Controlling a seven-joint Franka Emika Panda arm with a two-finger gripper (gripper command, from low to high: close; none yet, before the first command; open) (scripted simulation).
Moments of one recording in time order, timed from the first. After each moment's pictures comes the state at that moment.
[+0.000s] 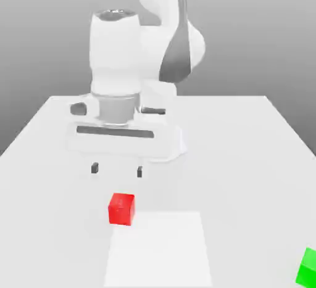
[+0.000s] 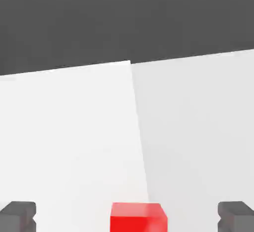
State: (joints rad) arm -0.14 -0.09 -0.11 -2.92 -0.03 2.86 0.71
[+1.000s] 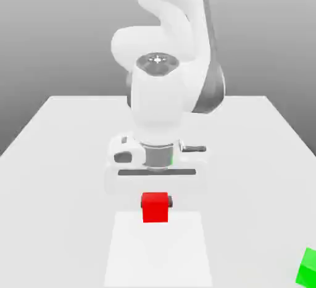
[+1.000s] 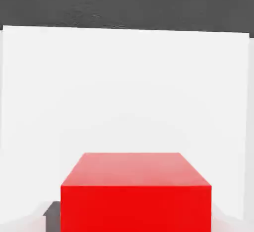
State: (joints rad) arm 0.05 0.06 0.06 -2.64 -0.03 2.69 0.81
